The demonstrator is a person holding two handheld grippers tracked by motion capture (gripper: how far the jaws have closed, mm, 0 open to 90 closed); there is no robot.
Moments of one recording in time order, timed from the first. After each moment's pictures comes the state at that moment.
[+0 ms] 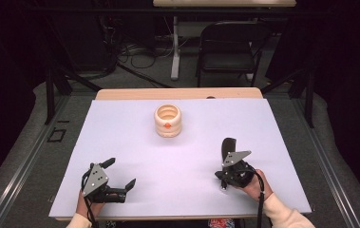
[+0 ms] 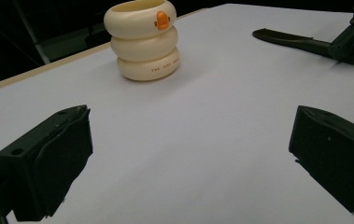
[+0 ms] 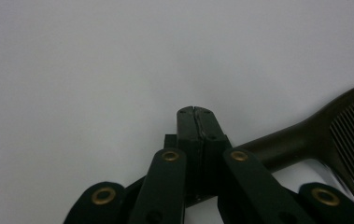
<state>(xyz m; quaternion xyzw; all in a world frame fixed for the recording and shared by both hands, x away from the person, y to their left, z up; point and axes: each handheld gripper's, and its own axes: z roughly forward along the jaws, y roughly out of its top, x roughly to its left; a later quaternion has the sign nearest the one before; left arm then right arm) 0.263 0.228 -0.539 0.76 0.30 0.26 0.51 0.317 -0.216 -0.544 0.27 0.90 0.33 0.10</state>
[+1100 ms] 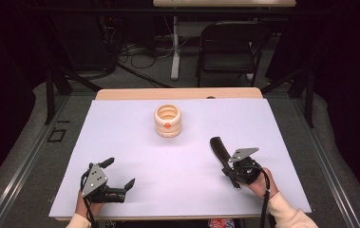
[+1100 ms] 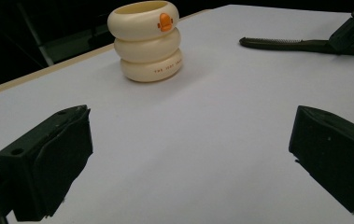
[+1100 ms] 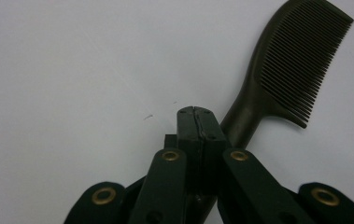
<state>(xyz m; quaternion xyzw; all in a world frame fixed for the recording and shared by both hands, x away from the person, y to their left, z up) 0.262 0.229 -0.538 0.76 0.30 0.27 0.51 0.322 -0.234 -0.539 0.31 0.89 0.32 0.12</state>
